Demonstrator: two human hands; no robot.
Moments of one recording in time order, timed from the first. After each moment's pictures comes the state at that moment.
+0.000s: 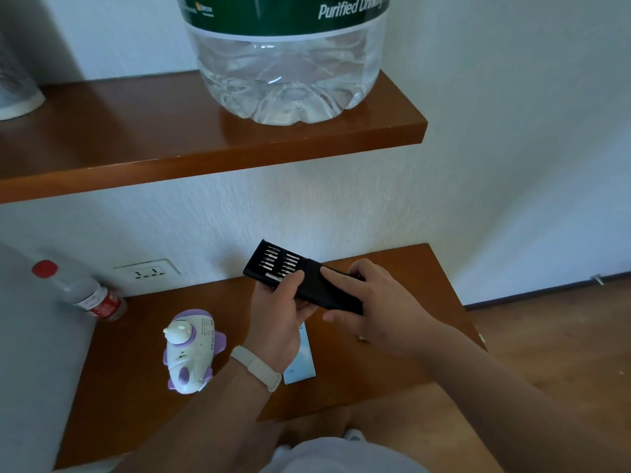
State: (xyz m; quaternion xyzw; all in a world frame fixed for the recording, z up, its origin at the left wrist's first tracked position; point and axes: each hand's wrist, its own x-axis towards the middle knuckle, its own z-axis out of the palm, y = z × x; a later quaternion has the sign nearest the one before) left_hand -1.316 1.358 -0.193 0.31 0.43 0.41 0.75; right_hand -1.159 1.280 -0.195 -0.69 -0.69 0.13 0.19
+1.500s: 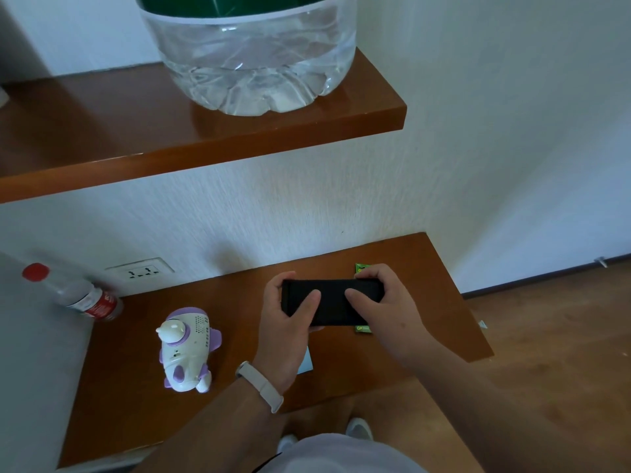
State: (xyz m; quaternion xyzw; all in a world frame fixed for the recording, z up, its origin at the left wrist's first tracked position) left_hand -1.318 1.331 -0.223 0.53 0.46 0.35 0.62; right_hand -1.165 1.260 -0.216 -0.71 -0.33 0.37 0.50
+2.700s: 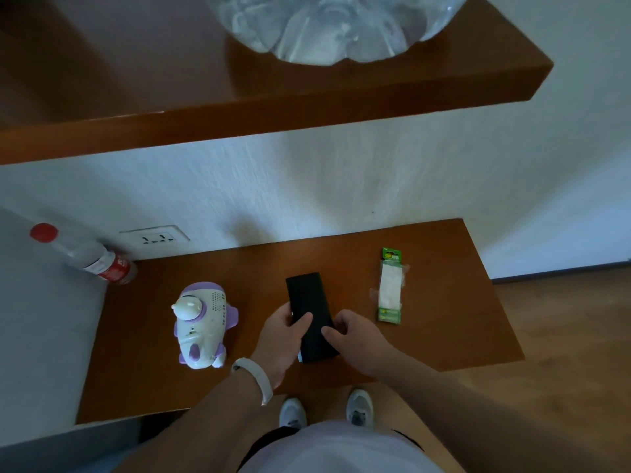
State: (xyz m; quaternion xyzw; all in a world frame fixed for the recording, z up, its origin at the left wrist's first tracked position) left_hand -1.363 1.367 -0.309 0.45 0.57 0.16 0.67; right_hand -1.213 1.300 -0.316 -0.73 -0.41 0.50 0.20
